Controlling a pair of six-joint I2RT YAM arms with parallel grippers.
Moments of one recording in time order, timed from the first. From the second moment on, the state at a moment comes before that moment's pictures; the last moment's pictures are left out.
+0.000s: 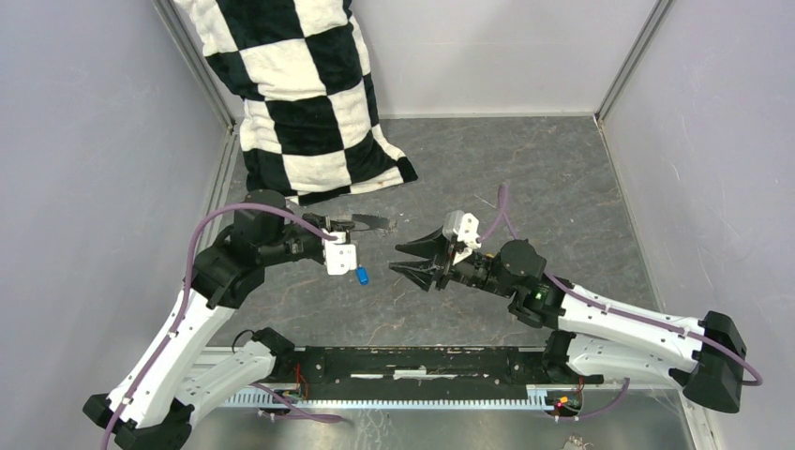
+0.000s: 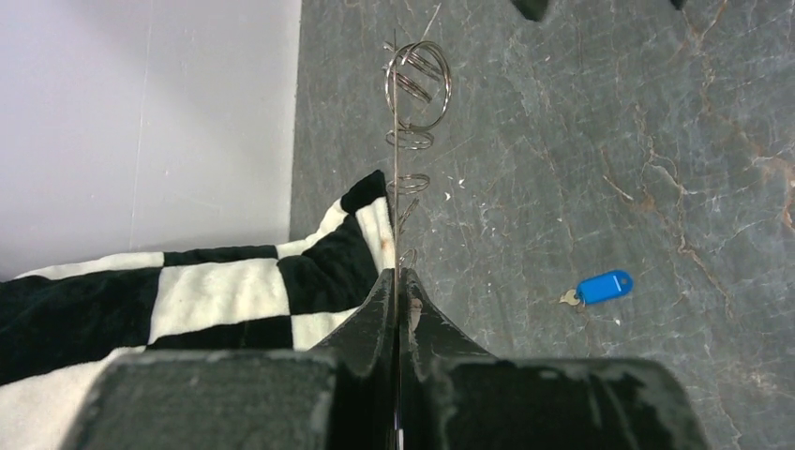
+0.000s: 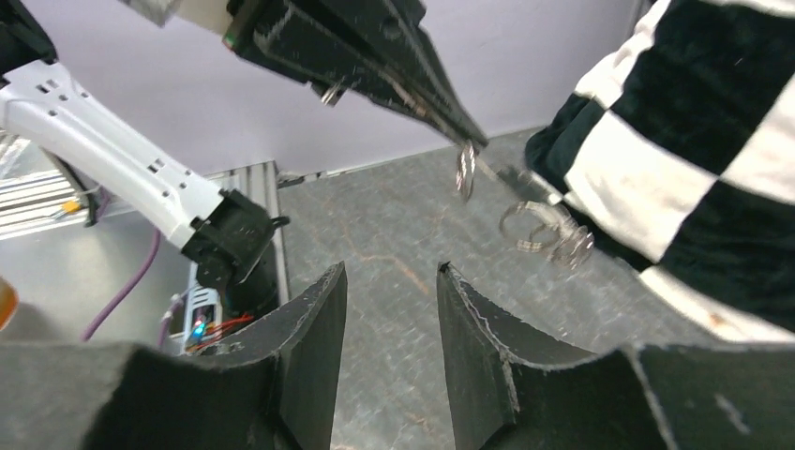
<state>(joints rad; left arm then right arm) -0.56 0.80 1.07 -0.72 0.48 1.10 1.09 0.95 0.62 0.47 -0.19 0.11</state>
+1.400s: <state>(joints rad) -0.56 0.82 1.09 -0.72 0.50 0.92 1.14 1.02 0.96 0.01 -0.04 -0.27</state>
